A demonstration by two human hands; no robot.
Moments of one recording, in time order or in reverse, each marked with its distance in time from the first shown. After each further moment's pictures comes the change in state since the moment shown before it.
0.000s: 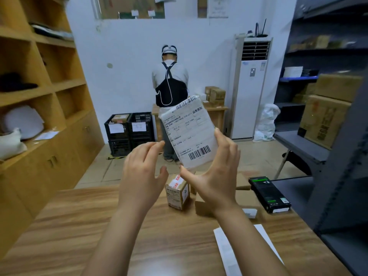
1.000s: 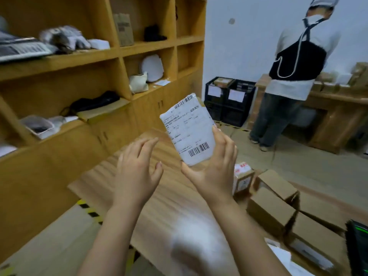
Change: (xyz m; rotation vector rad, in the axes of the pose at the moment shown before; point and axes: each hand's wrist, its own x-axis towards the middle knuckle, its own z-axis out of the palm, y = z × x) left_hand -0.078 -0.007 -0.037 0.494 0.036 -0.580; right_hand -0.029 -0.004 0.095 0.478 -0.399 -0.111
